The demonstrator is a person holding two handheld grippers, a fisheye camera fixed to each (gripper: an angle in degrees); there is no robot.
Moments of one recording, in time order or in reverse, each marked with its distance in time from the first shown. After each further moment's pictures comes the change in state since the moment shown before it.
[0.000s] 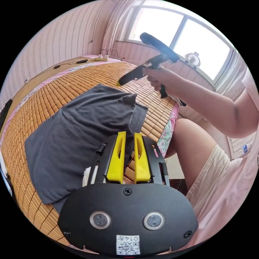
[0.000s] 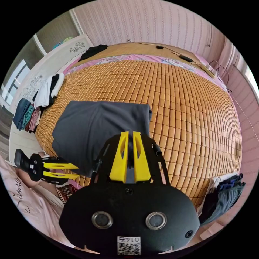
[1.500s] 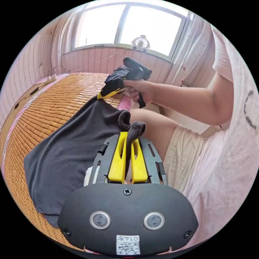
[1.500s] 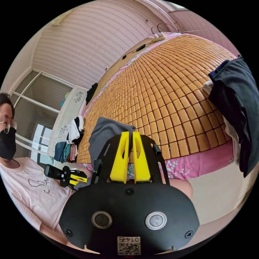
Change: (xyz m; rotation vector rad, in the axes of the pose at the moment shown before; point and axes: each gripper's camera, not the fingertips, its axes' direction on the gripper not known) left arm 0.104 0.002 0.009 0.023 0.259 0.330; right arm 0.206 0.212 -0.138 0.244 -0.451 0.435
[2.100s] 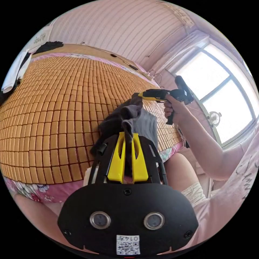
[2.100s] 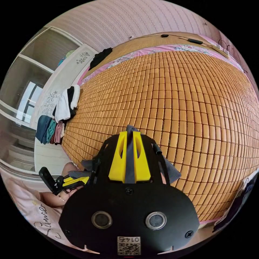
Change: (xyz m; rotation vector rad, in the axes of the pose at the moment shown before) left arm -0.149 0.147 -0.100 0.256 -0.331 -0.959; right arm -0.226 -0.112 0.263 -0.310 0.175 -0.316
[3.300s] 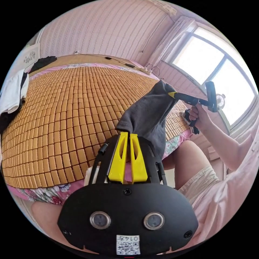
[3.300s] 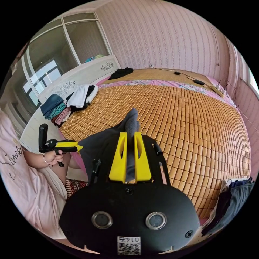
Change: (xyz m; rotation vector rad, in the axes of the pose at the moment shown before) left arm 0.031 0.019 -0.032 0.005 -0.068 0.236; right arm -0.083 0.122 -0.082 0.321 0.079 -0.302
